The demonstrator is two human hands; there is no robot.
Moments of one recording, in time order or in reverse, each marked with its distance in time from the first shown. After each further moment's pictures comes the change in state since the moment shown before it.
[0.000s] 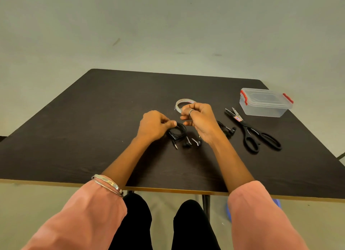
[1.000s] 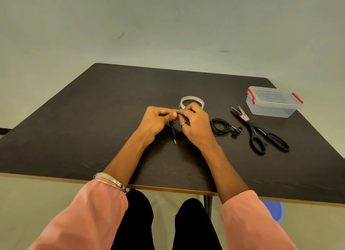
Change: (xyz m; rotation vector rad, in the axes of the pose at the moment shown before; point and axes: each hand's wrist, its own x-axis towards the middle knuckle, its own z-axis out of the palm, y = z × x) left_hand -0.004 -0.005 -0.004 -0.809 -0.064 -0.064; right_hand -0.006 0.033 0.016 -0.790 0.085 -0.784
